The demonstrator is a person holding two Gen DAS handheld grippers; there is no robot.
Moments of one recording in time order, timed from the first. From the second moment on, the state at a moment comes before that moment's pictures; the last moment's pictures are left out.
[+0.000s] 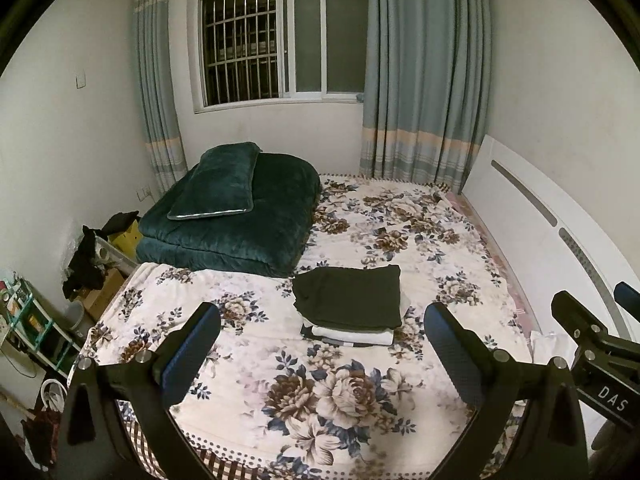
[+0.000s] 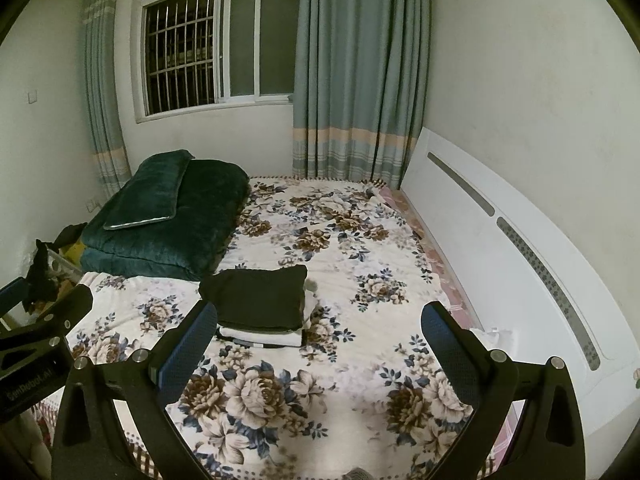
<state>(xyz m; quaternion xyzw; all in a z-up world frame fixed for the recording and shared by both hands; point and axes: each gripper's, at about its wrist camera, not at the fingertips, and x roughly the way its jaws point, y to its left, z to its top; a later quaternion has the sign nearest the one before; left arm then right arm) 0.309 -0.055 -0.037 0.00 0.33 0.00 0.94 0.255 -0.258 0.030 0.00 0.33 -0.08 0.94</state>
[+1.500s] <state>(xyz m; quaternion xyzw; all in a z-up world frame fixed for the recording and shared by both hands) 0.309 -0.042 -0.029 0.01 0.32 0.01 0.95 0.242 -0.250 0.027 0.01 0.33 -0.08 0.94</state>
